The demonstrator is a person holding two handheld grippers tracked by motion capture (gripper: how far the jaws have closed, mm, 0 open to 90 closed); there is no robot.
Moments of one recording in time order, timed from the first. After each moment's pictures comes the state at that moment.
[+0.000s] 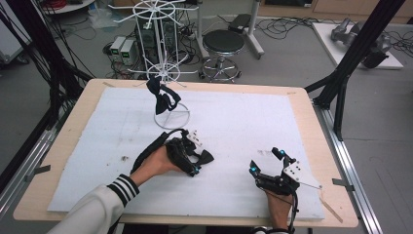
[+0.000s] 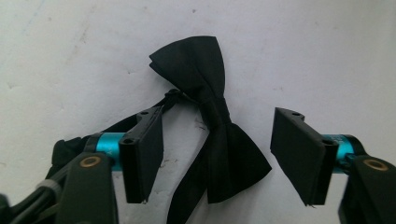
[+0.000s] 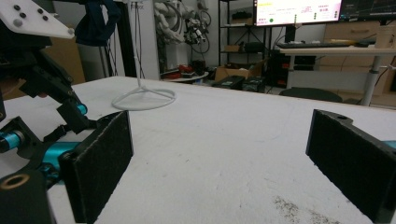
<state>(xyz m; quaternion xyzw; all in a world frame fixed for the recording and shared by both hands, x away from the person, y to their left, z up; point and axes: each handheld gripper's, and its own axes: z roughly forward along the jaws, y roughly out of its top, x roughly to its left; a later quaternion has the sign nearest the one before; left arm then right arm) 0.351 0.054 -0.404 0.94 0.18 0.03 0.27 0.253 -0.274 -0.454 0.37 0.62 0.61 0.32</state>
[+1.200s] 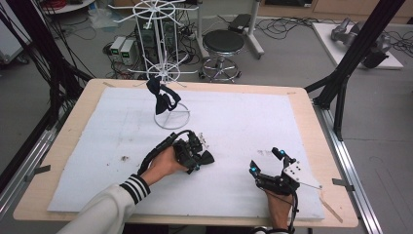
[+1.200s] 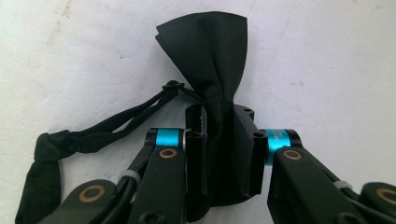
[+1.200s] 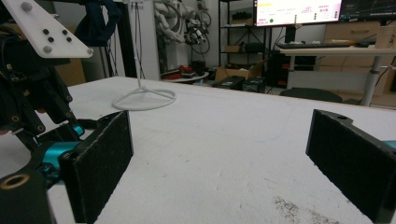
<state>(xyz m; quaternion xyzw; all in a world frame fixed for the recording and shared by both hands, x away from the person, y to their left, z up) 0.353 0.035 -0.410 0.96 0.20 0.04 0.21 0.253 -0.274 -0.454 0.37 0.62 0.61 0.32</state>
